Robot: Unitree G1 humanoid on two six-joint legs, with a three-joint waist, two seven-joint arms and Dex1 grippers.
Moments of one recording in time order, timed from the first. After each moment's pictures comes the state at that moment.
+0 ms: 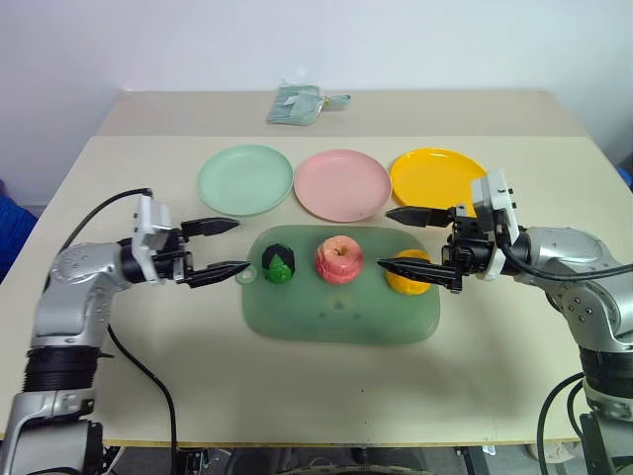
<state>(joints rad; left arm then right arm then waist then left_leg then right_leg) -0.38 0.66 0.12 0.14 -0.50 0.13 -1.34 -0.40 -0.75 -0.11 -0.33 0.73 0.66 1.03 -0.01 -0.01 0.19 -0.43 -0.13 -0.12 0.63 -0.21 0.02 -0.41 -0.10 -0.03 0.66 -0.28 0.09</state>
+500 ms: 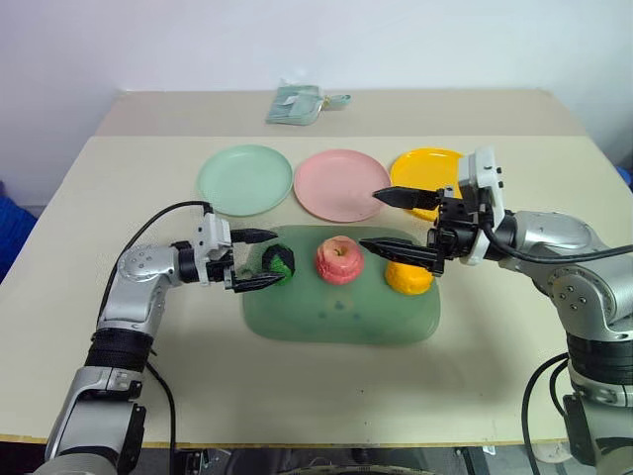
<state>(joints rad) -0.46 0.52 -0.02 0.34 -0.33 -0.11 -1.33 -0.50 -0.71 -0.08 -0.37 0.76 0.74 0.92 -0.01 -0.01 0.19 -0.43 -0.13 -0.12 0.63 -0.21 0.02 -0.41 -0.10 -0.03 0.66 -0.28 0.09</state>
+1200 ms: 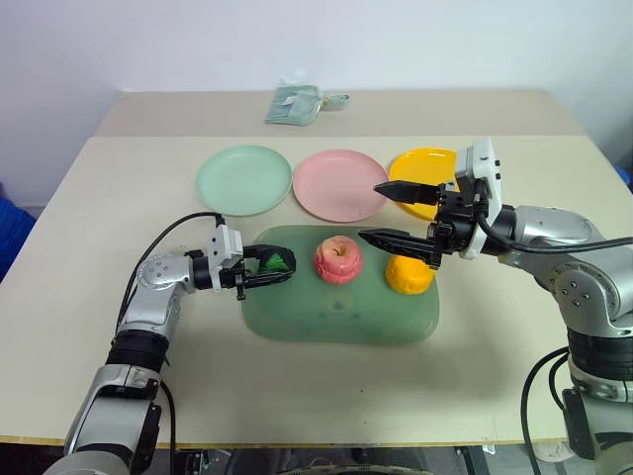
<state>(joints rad) -0.47 0.47 -0.02 0.46 -0.31 -0.20 -1.30 -0.52 -0.71 -0.08 -0.37 0.77 0.78 0.86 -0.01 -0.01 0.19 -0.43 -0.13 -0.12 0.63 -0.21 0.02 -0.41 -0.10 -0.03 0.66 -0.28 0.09</state>
